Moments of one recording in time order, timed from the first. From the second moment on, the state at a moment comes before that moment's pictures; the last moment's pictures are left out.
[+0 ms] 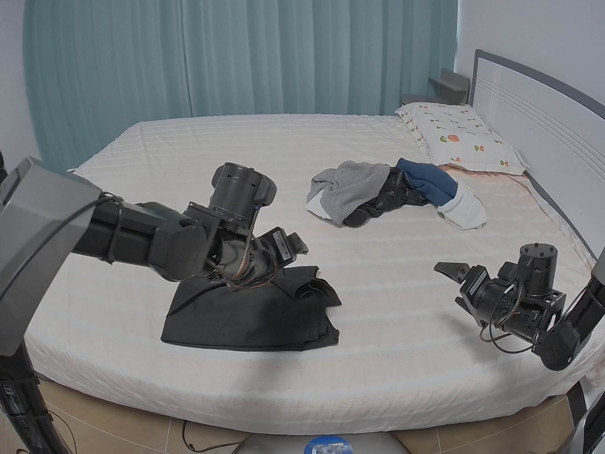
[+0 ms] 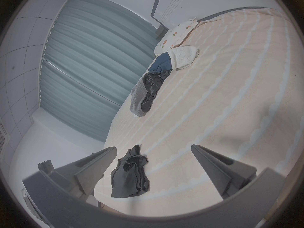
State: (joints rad) left arm -0.53 2.03 -1.30 0.00 0.06 -0.83; right arm 0.29 1.89 -0.38 -1.15 0.05 0.96
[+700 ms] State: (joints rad) left arm -0.16 1.81 -0.68 -0.58 -0.37 -1.07; right arm 0.39 1.96 -0.47 -1.08 0.05 0.85
